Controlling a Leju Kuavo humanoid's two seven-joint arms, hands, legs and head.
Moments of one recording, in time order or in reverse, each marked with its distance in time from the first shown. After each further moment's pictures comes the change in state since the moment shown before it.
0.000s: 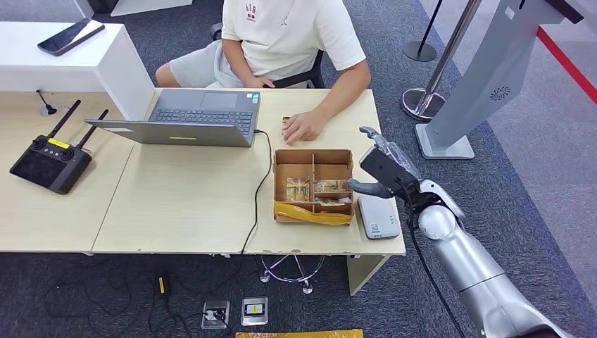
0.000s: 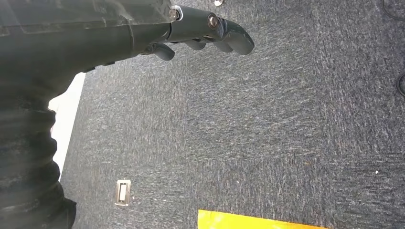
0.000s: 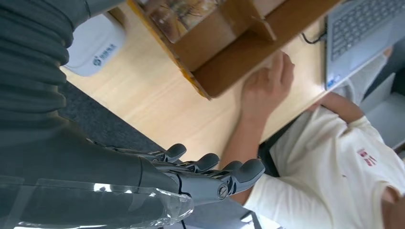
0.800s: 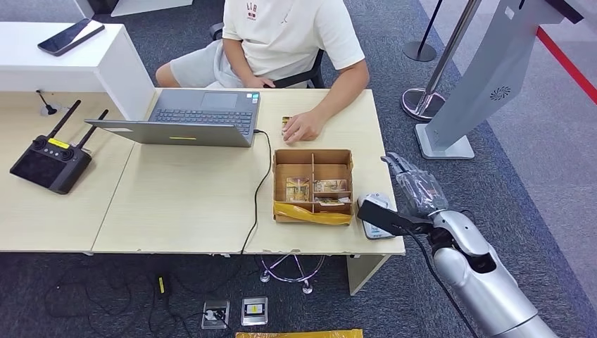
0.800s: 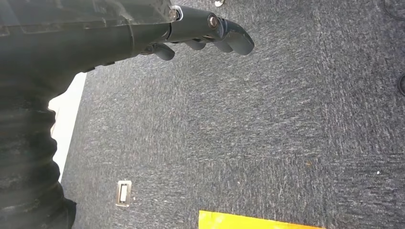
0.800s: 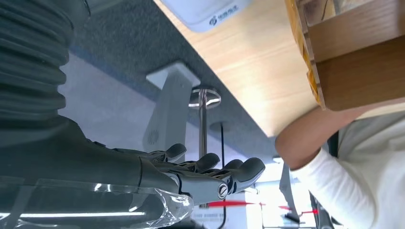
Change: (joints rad) left arm -0.001 0.002 0.000 0.000 -0.004 -0.002 0.006; right arm 0.190 -0.143 0.008 -0.254 0.499 -0.065 0.172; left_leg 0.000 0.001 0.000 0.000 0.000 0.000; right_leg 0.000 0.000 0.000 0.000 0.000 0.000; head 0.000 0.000
